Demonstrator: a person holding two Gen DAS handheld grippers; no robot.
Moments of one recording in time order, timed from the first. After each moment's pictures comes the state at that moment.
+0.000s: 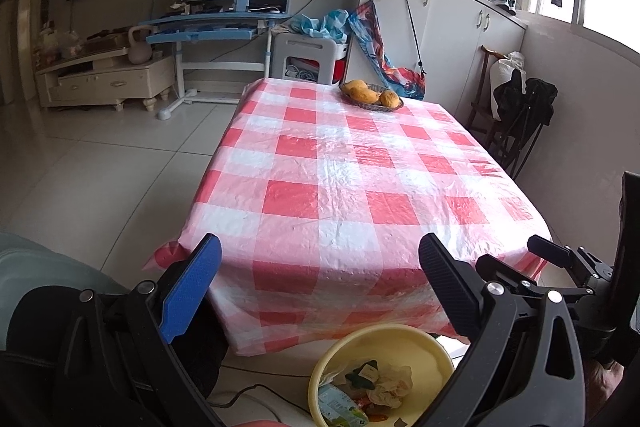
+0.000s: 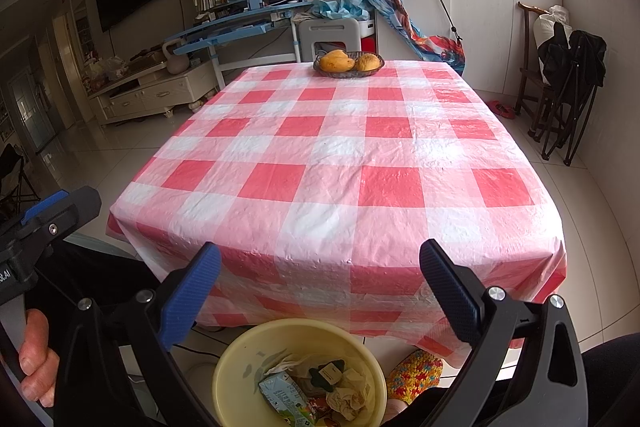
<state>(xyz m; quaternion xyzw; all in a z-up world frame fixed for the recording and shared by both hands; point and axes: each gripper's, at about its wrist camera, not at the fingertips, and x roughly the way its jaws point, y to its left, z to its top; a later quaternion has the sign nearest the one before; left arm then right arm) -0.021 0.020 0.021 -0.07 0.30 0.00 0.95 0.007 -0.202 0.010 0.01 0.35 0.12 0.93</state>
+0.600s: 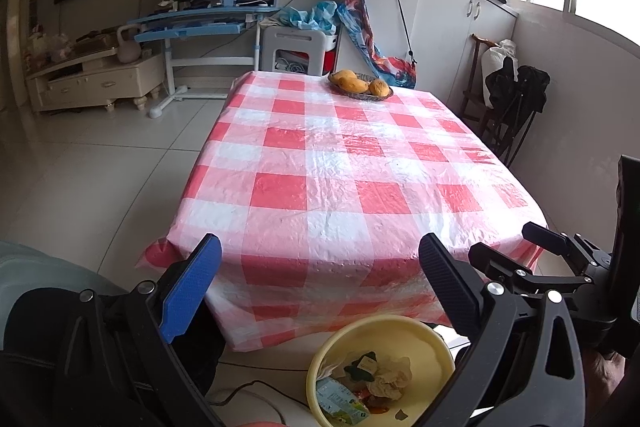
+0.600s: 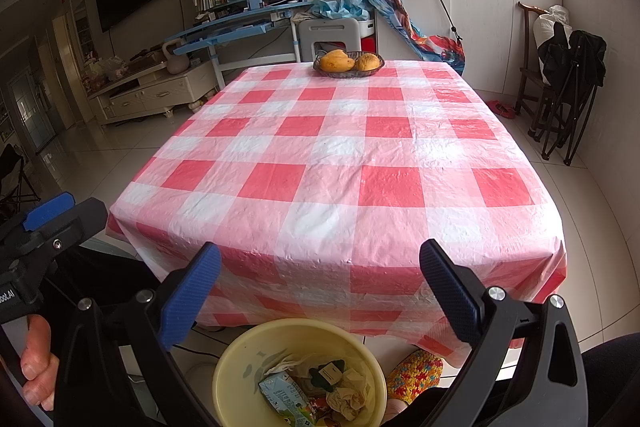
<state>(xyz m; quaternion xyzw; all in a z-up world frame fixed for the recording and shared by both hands) -0.018 0.014 0.019 -0.06 0.32 -0.02 0.94 0.008 -0.202 0.011 0.01 0.35 0.12 0.93</state>
